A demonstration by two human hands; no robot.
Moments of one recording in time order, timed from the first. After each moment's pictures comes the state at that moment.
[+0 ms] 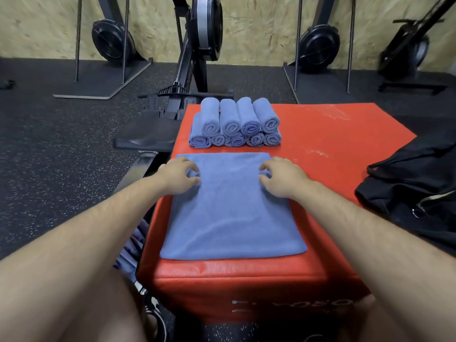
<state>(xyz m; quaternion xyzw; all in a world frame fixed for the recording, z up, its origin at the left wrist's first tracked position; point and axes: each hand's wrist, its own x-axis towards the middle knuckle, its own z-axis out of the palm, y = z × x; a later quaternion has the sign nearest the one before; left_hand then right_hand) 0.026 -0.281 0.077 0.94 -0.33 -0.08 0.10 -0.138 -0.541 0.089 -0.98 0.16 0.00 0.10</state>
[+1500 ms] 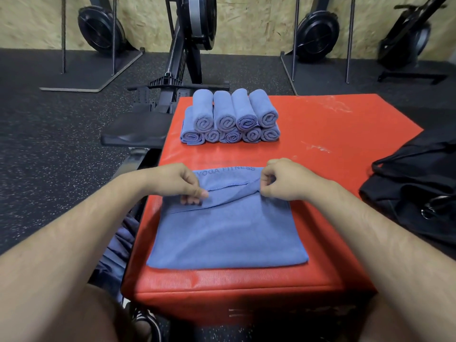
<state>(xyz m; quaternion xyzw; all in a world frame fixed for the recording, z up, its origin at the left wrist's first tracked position) 0.008 -0.292 0.105 0.81 -0.39 -0.36 0.25 -0.146 -0.555 0.097 -0.98 0.08 0.04 0.16</state>
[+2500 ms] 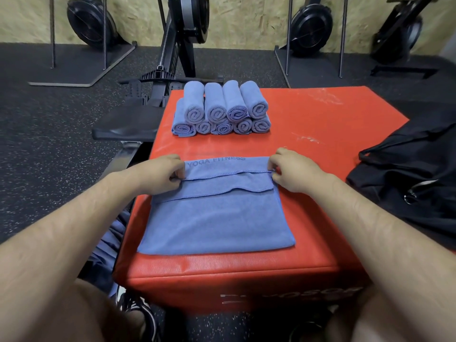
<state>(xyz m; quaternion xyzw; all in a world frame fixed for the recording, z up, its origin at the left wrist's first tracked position) 0.017 -0.279 0.081 0.86 -0.50 -0.09 0.08 -0.165 -0.591 0.076 -0.99 0.09 0.00 0.06</state>
